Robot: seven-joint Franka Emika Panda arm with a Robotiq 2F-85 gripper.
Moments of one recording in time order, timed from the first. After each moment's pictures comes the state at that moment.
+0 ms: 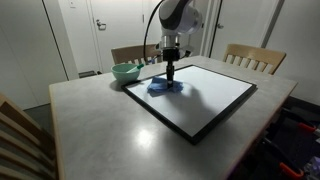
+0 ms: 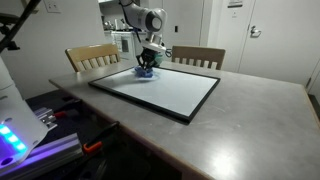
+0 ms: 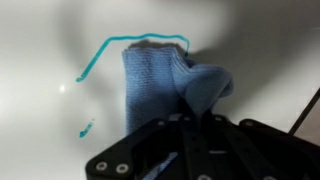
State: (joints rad) arm -0.06 0.74 0.22 -1.71 0.08 2.17 -0.70
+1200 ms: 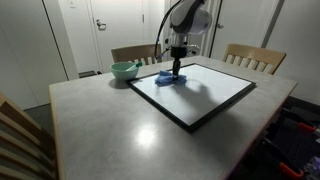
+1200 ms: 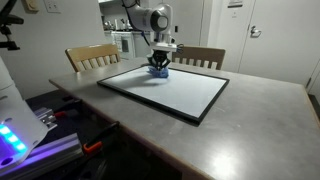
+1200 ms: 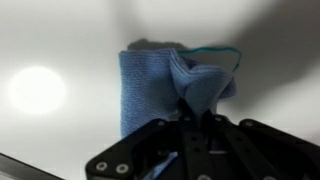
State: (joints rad) arm -0.06 0.69 0.12 -1.80 0.02 2.42 -0.68
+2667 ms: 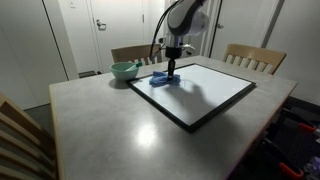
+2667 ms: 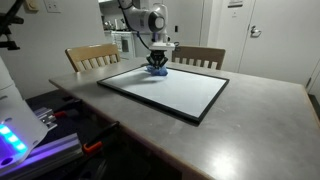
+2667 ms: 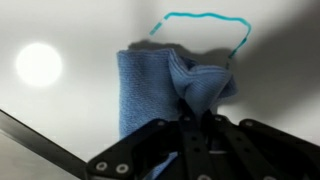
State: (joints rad) arm -0.06 0.71 0.17 -1.78 -0.06 2.48 -0.72
